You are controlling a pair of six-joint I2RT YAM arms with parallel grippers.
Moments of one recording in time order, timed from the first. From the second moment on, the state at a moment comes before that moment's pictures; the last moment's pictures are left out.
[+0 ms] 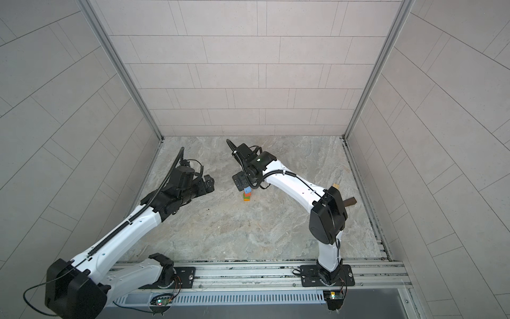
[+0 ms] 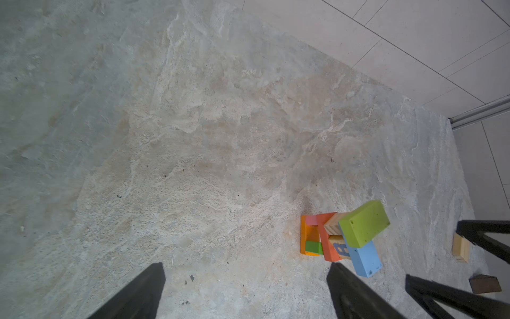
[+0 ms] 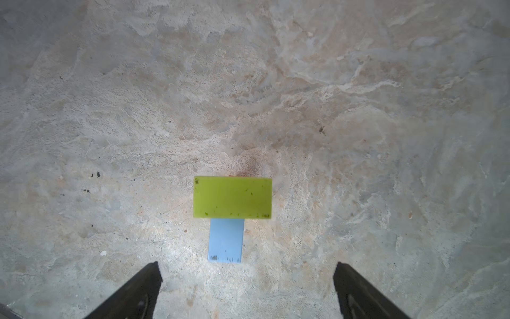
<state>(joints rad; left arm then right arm) -0.43 1.10 0.89 -0.52 -0.15 -0.62 0.73 1.80 1.71 -0.98 0.15 0.20</state>
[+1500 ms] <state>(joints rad) -0.70 2.07 1.82 -0.49 -0.25 -0.48 -0.27 1.68 1.20 -0.68 0.11 0.36</state>
